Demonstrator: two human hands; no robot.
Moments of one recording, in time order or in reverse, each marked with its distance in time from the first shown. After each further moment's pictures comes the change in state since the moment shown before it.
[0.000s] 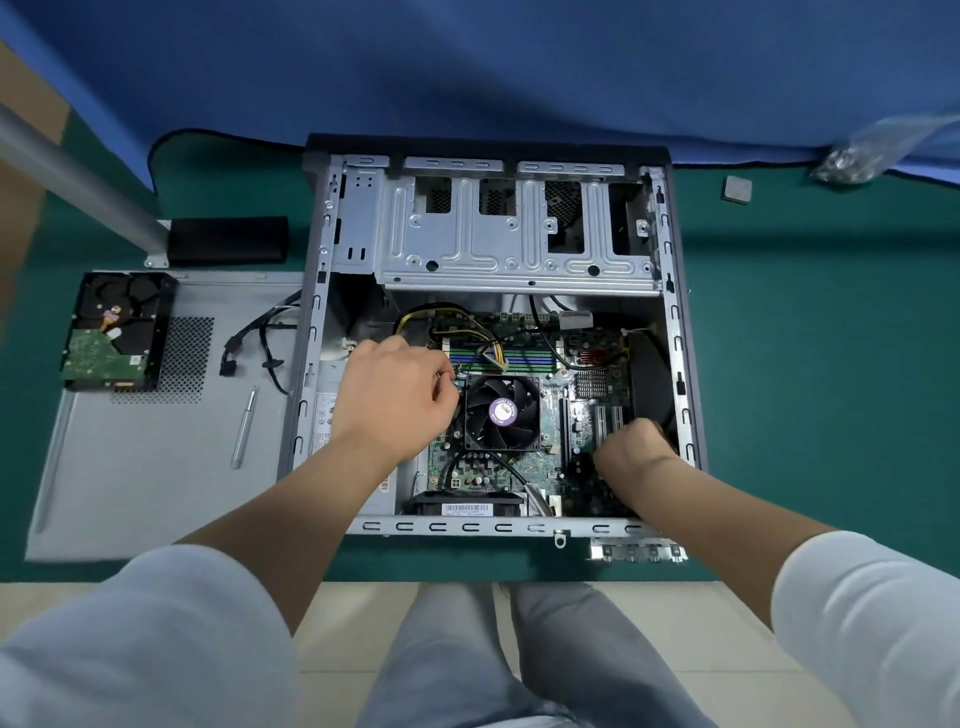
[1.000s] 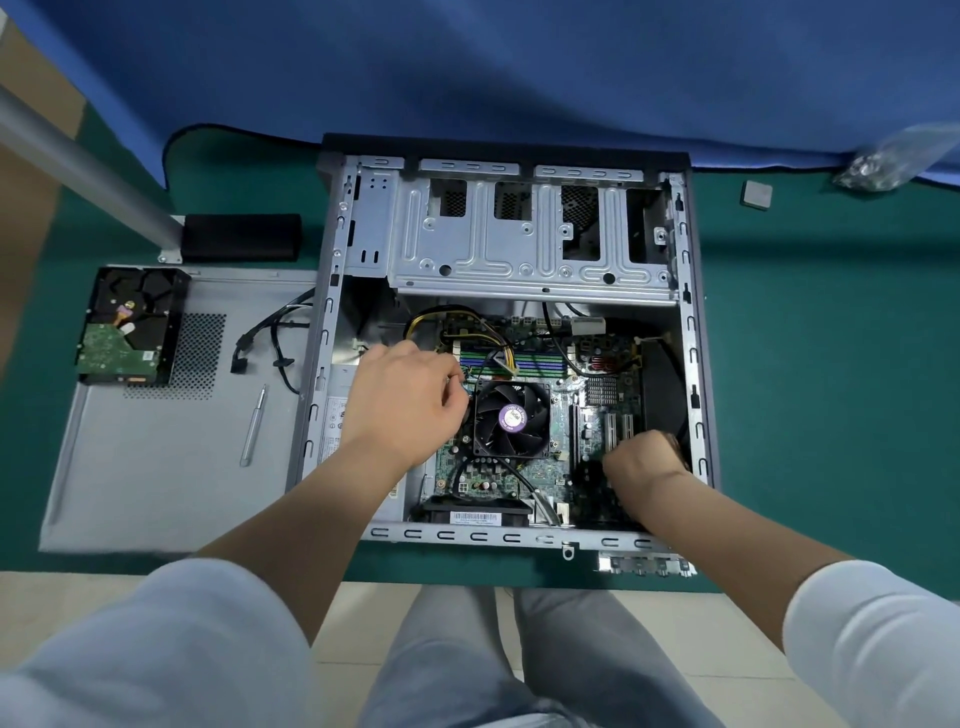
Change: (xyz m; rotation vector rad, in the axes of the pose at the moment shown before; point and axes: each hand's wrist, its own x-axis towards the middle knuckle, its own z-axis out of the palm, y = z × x) left_hand 0.001 0.000 0.000 -0.037 0.013 -0.012; right_hand -0.001 0.002 -0.003 0.045 -0.025 0.005
